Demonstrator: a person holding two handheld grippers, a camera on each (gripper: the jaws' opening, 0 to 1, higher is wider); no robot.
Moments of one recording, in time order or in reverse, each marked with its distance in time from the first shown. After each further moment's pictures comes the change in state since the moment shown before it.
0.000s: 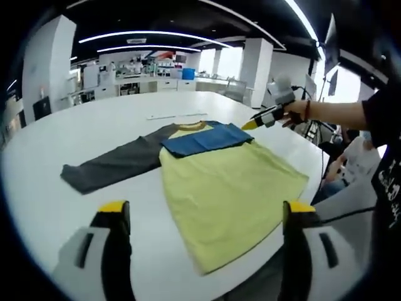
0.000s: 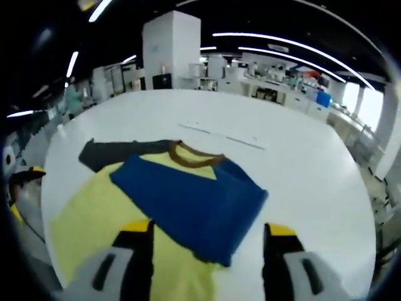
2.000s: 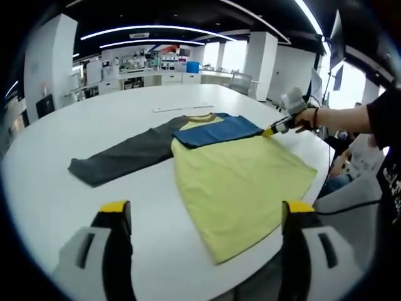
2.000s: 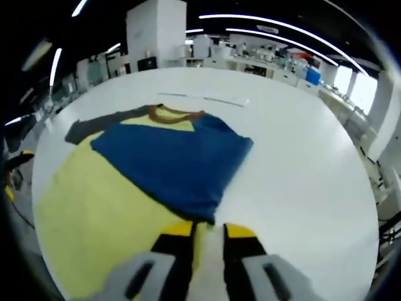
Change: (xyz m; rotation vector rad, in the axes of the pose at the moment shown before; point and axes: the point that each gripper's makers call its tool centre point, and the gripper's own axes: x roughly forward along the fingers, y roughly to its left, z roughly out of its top) left arm -0.003 0.010 -0.008 0.017 0.058 0.051; right arm 0.007 -0.030 -0.074 0.130 0.129 -0.069
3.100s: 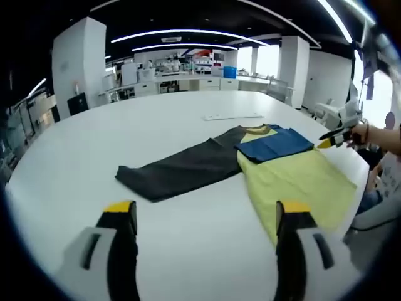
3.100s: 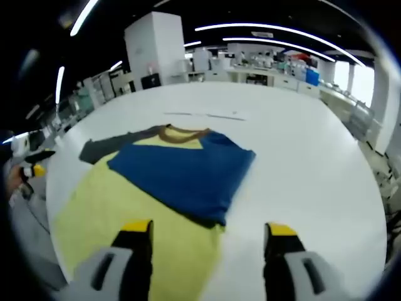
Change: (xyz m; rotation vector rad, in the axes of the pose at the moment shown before) left arm -0.002 0.129 0.023 -0.047 -0.032 0.270; right arm -0.039 0.011 0.023 0.022 -0.109 0.116
